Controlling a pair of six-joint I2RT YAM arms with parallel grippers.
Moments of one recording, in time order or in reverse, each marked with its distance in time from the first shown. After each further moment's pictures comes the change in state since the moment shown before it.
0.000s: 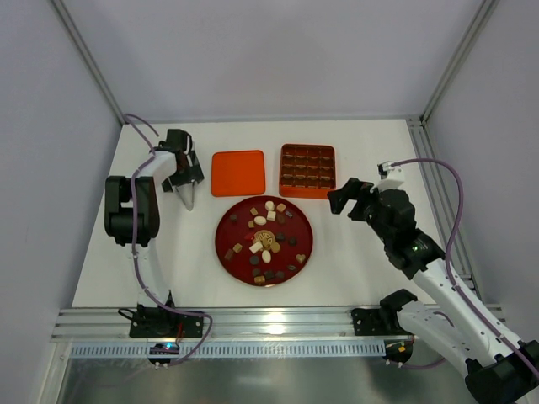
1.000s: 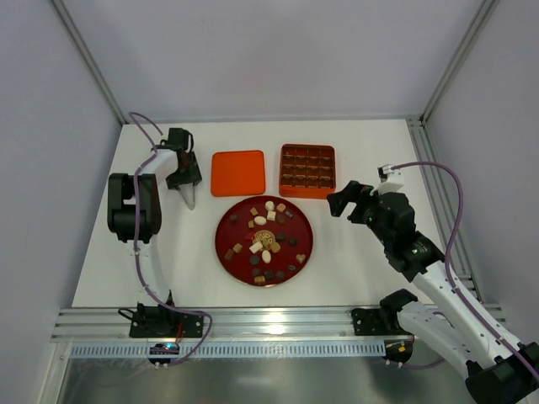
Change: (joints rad) left arm 0.000 0.048 0.047 -0.026 0.024 0.053; right arm 0.000 -0.020 -0.033 0.008 -0.014 0.023
